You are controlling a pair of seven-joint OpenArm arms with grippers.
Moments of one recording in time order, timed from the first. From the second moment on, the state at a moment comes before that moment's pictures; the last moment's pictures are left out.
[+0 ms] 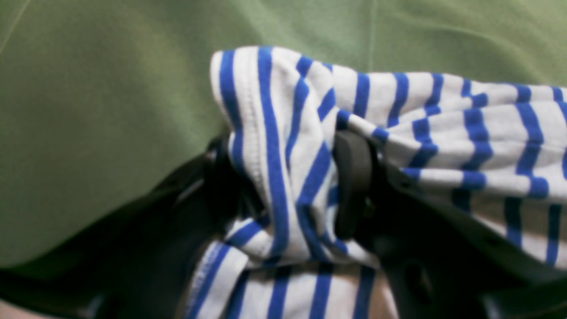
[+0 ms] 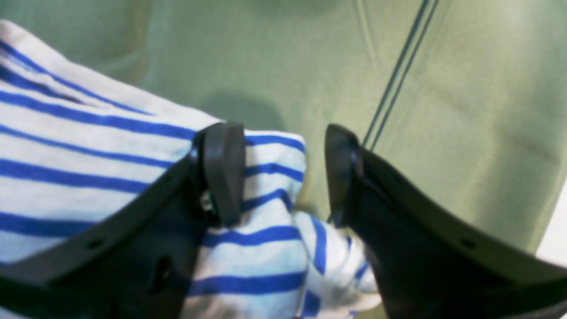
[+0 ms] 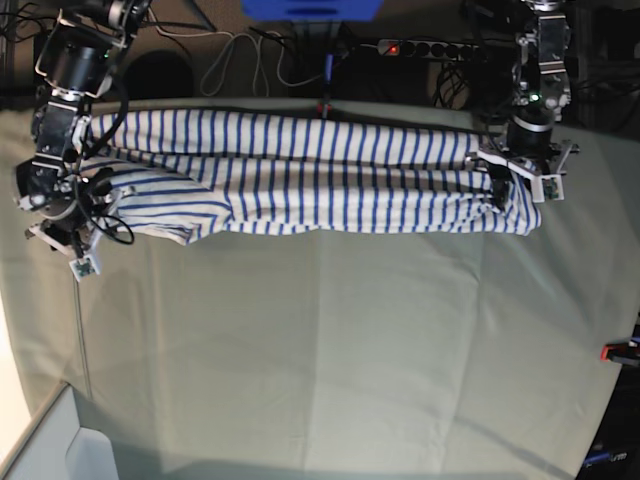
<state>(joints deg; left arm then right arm) 16.3 -10.9 -10.9 70.9 -11.1 -6.8 -1.4 1.4 8.3 29.6 74.1 -24.7 39.4 -28.8</state>
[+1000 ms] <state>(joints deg) 16.4 -10.9 -10.9 70.9 -11.1 -6.8 -1.5 -19.9 -5.0 42.1 107.8 -12.9 39.7 -29.4</state>
